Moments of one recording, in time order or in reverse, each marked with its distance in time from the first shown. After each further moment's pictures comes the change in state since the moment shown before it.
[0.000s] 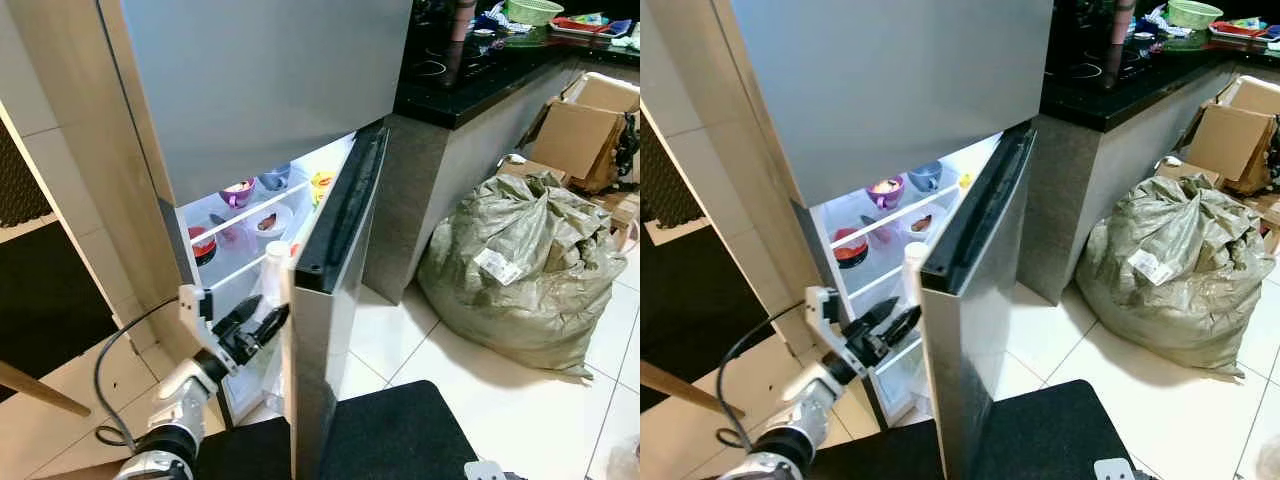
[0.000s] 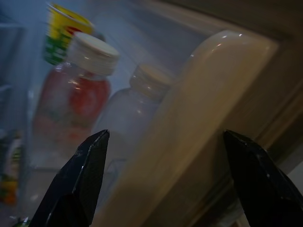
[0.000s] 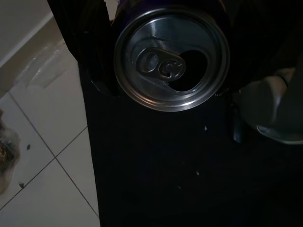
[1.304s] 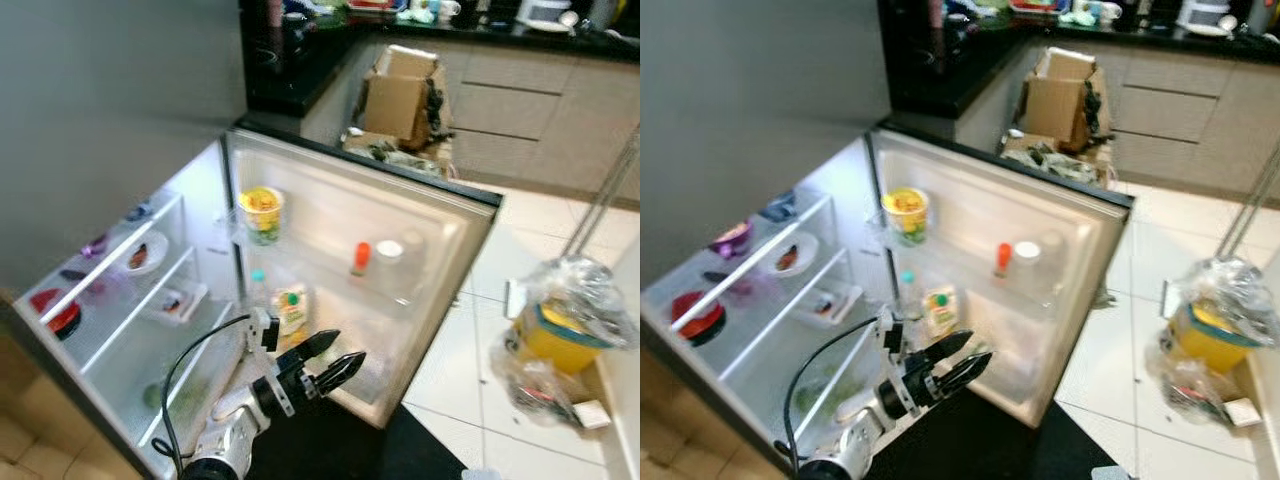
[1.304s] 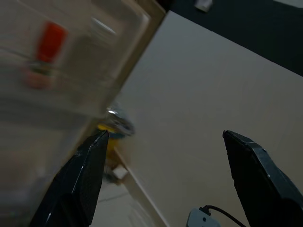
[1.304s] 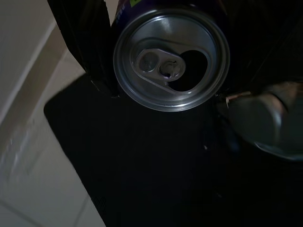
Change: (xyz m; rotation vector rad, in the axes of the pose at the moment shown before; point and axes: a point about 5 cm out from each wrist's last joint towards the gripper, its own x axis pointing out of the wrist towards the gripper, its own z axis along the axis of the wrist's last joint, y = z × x) left arm 0.019 -0.062 -0.047 -0.151 0.096 -0.277; right arm -0.001 0.004 -0.007 0.020 0.028 0.018
